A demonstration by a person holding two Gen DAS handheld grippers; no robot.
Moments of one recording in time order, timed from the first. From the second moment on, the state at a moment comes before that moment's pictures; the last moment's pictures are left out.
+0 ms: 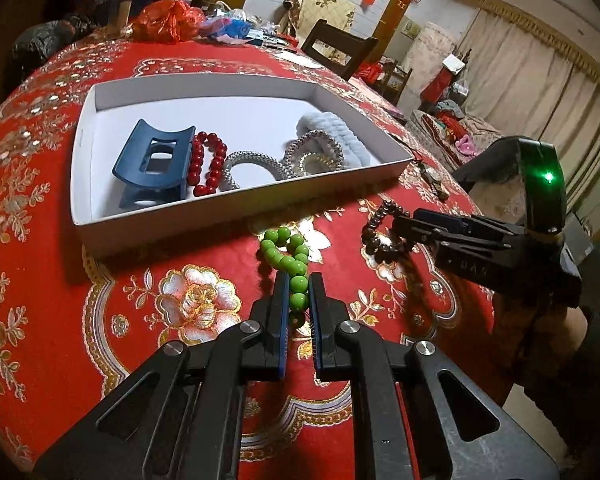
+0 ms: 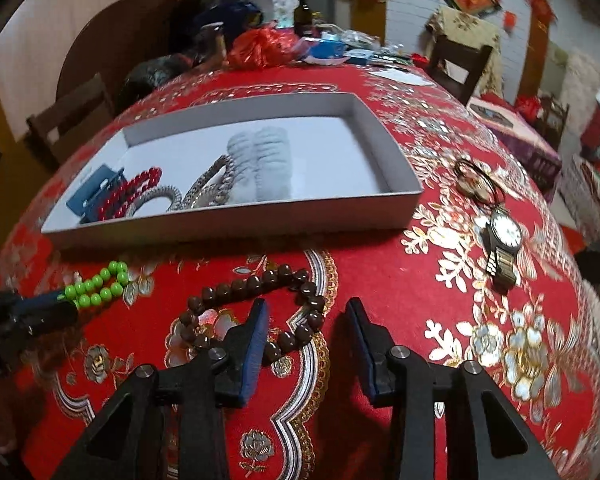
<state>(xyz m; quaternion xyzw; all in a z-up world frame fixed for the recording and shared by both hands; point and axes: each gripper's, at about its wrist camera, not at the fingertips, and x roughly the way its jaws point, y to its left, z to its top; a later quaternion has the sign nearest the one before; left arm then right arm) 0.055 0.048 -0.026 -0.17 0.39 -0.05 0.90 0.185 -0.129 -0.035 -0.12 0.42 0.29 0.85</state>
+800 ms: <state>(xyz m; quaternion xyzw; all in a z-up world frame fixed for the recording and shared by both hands) 0.053 0.050 -0.026 -0.17 0.39 -0.05 0.91 0.149 -0.169 0.002 -0.01 0.33 0.30 0.90</state>
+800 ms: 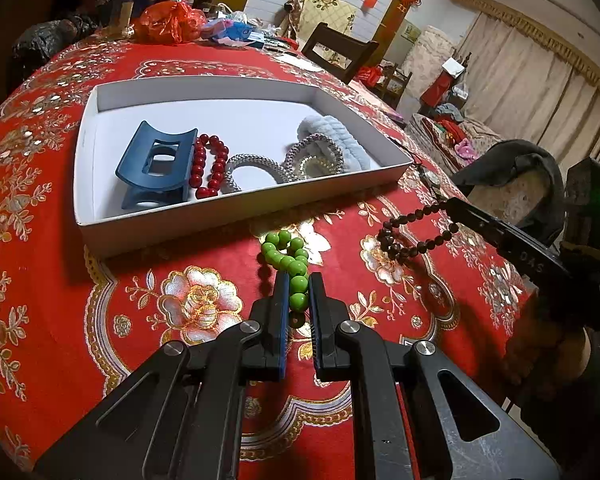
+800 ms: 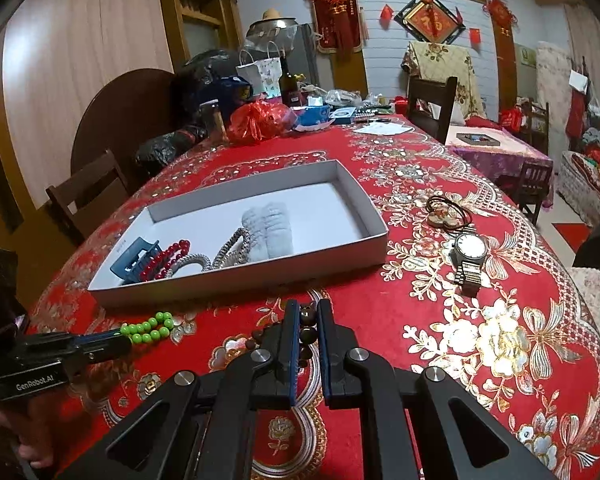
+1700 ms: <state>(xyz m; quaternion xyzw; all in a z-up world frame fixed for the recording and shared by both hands) 0.048 0.041 -0.019 -0.14 0.38 -0.04 0.91 0.132 -0.148 0.010 -0.03 0.33 0.31 0.89</state>
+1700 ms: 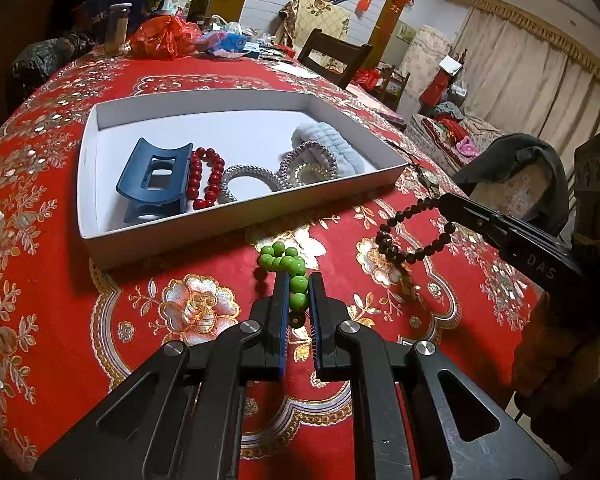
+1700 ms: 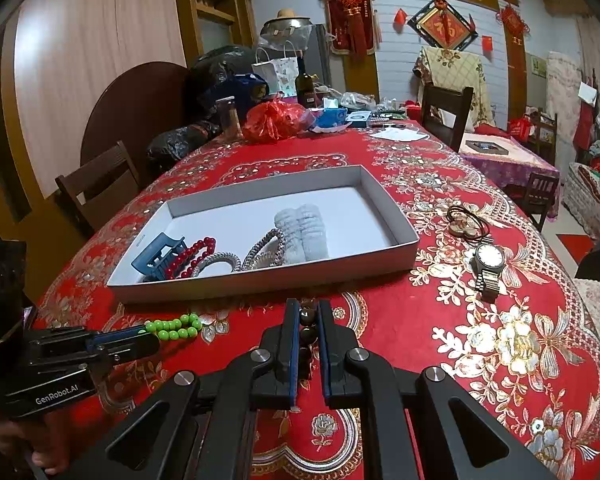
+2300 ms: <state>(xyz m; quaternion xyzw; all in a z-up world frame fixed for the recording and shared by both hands) 0.048 0.044 -0.019 -0.15 0.38 -0.04 0.91 0.135 -0.146 0.017 -0.04 0.32 0.30 0.90</state>
